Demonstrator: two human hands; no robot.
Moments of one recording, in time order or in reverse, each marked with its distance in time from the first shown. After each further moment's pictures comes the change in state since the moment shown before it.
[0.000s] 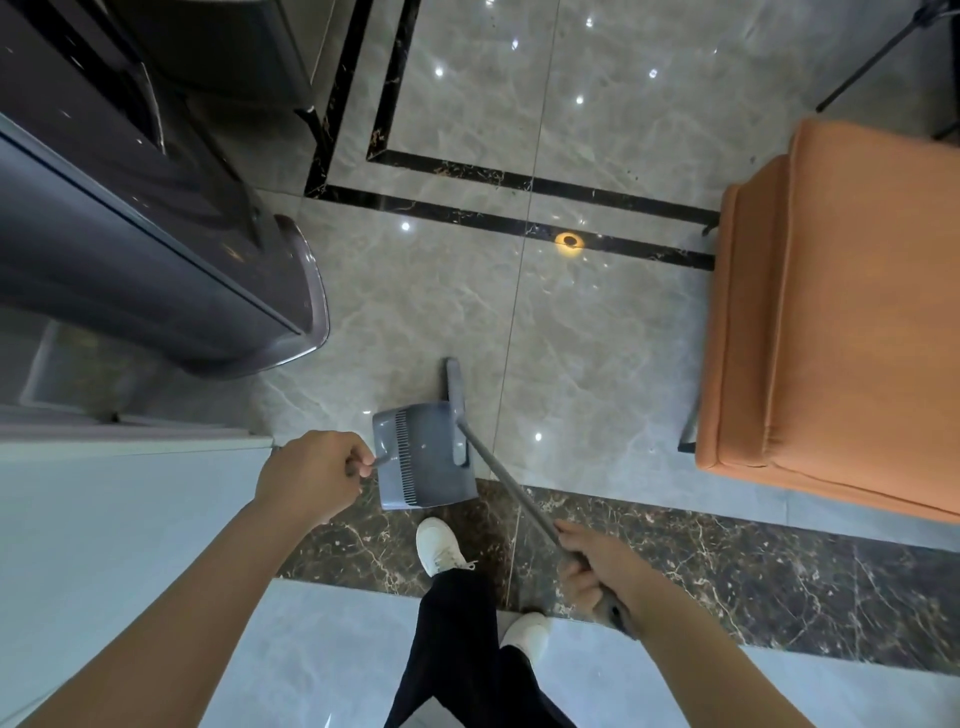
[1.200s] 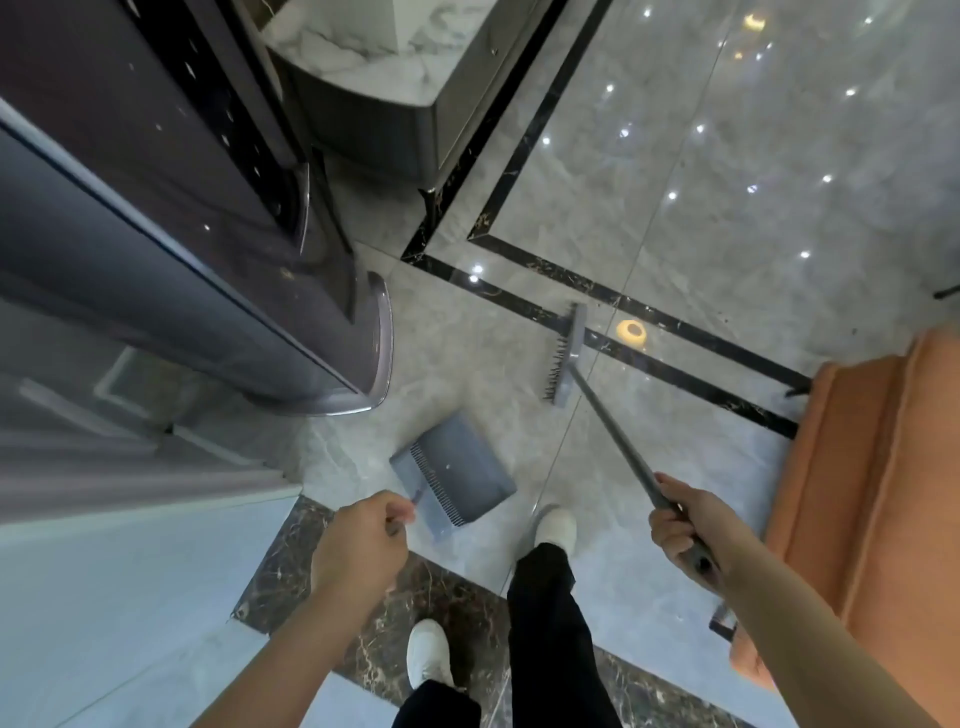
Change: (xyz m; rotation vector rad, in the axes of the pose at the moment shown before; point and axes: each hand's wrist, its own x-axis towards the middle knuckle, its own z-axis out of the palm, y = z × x) left_hand 0.065 0.010 -0.059 -0.561 0.159 -0.313; right_hand -0.004 -0.269 0.060 0.115 0.018 -0.186
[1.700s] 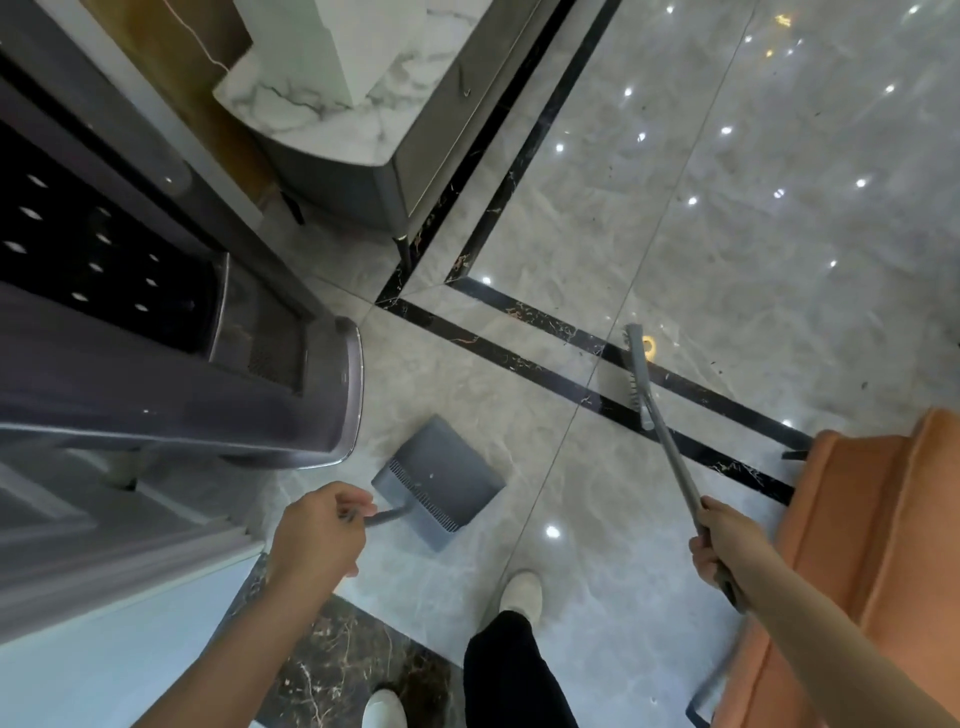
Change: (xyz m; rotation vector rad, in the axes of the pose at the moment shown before) left_hand 0.095 0.149 -0.017 -0.186 0.084 -0.212; right_hand 0.066 -0.185 -0.038 -0.343 0.325 -0.167
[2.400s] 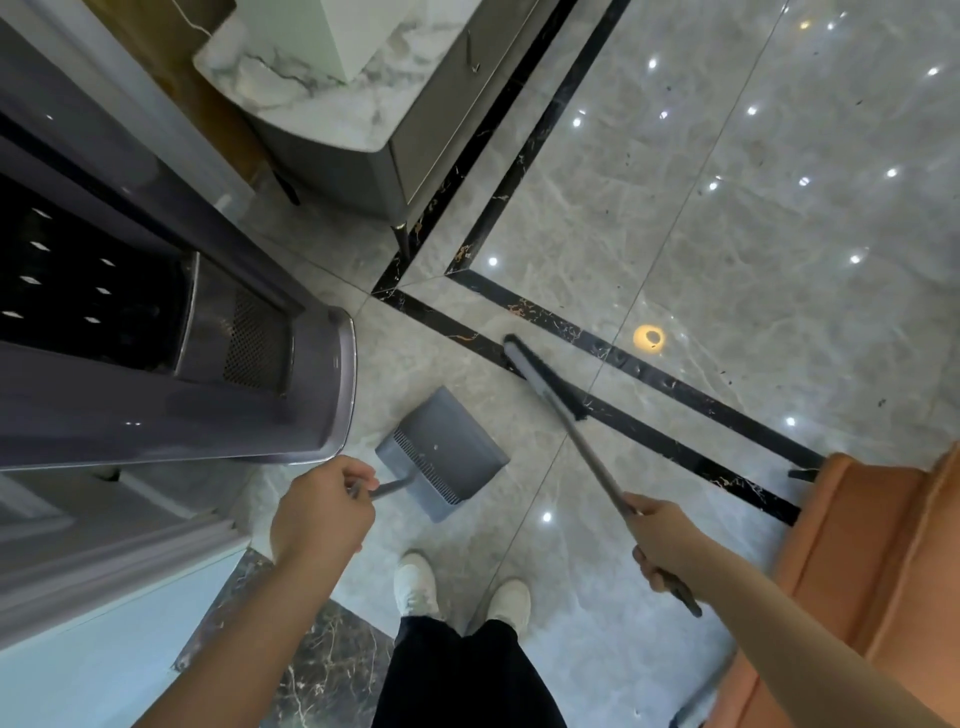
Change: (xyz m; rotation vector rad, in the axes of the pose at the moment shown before) left_hand 0.031 0.071 0.011 0.125 0.102 -0.039; right_hand 0.003 -0.054 0.063 -0.649 -0.162 -0.042
